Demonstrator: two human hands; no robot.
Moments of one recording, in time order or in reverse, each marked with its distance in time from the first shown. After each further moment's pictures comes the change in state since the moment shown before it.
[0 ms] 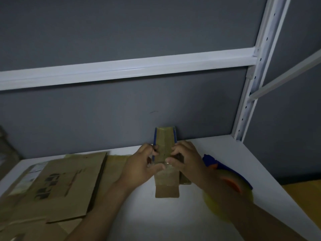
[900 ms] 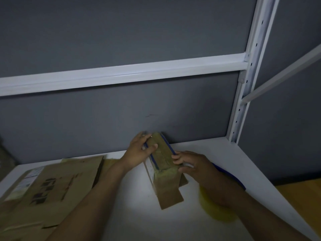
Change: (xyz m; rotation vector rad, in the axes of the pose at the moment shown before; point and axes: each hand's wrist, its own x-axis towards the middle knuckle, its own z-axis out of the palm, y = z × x) left_hand 0.058 -0.003 -0.009 -0.024 -0.163 -0.290; right_hand -0.018 0.023 -0.033 0.279 -0.175 0.026
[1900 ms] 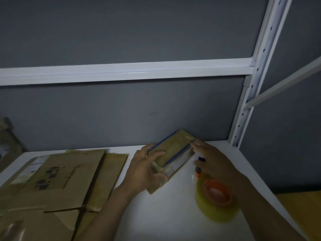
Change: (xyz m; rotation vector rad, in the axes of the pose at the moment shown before) left_hand -0.074 0.012 0.034 0.185 0.142 0.213; right_hand -0.003 -0.008 -0.048 -0.579 -0.069 0.200
